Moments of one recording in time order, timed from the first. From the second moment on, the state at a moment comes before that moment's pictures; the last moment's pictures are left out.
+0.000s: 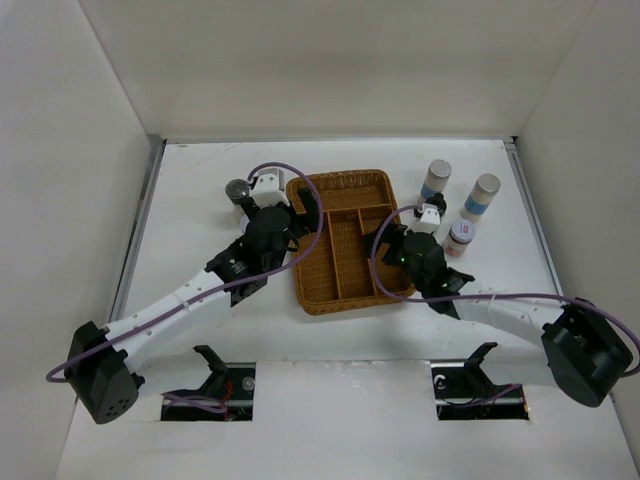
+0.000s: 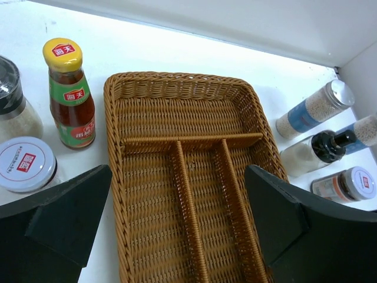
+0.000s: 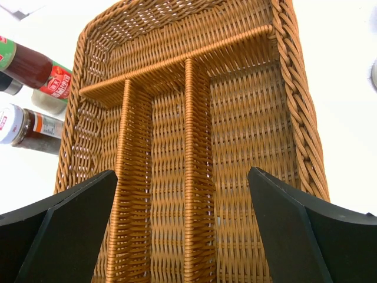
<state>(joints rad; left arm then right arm) -0.79 1.11 0.85 0.03 -0.59 -0.51 0.70 1.23 0.52 0.37 0.38 0.65</state>
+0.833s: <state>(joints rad) -0.60 1.20 0.98 0.12 -0.59 -0.31 0.77 1.16 0.45 0.49 0.36 0.61</state>
